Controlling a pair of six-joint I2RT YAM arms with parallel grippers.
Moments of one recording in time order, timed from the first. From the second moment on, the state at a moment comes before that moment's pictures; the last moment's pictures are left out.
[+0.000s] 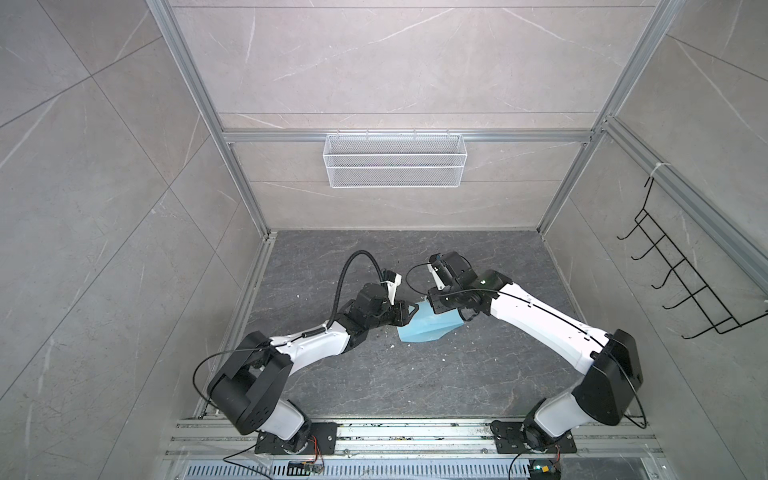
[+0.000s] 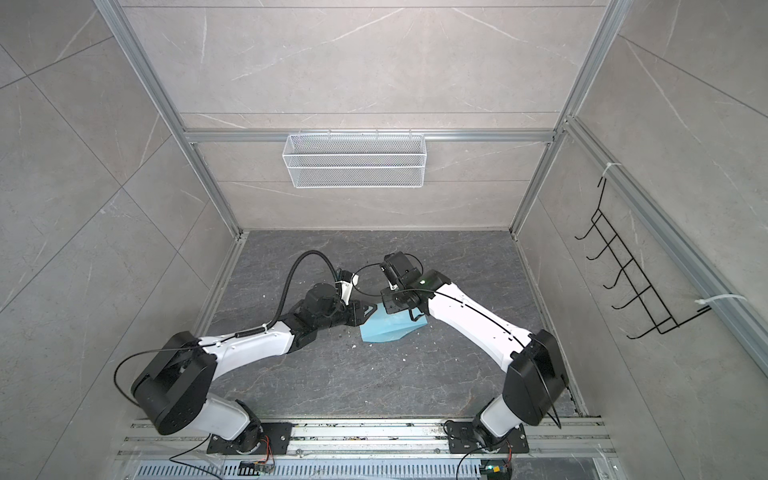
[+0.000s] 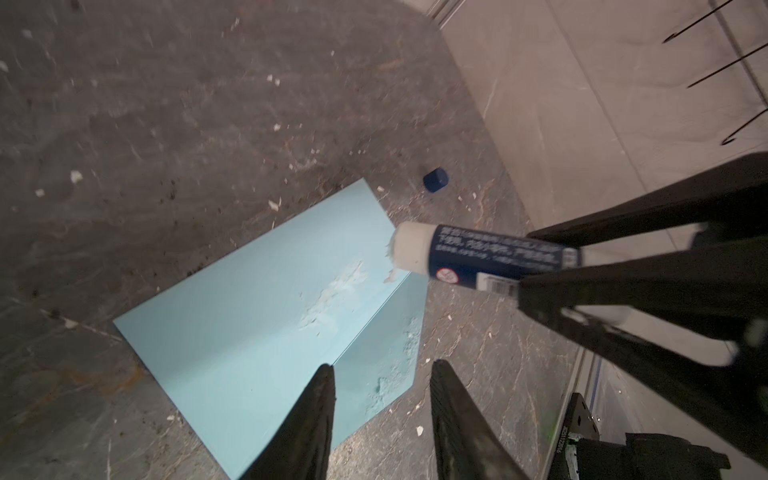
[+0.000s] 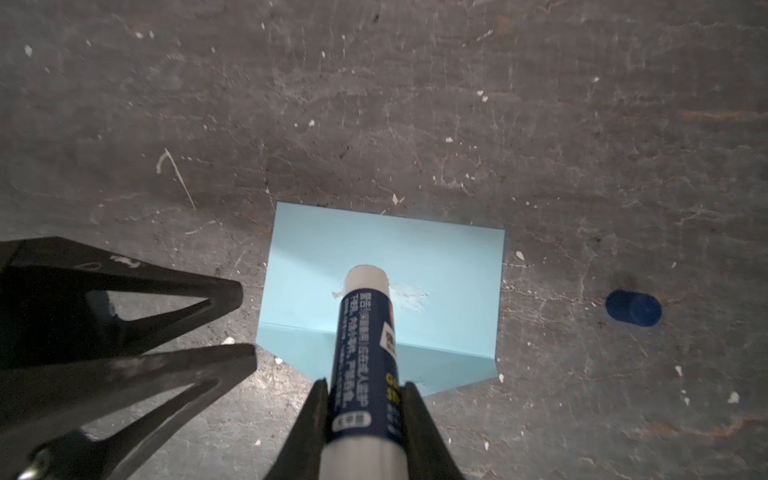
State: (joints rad) left arm -0.71 1.46 0.77 0.24 0.28 -0.58; right arm 0.69 1.52 1.31 -0.74 0.12 0.29
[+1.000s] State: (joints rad) left arm -0.72 1.27 0.84 0.17 0.11 -1.22; right arm 0.72 1.22 0.98 -0.19 0.19 0.26
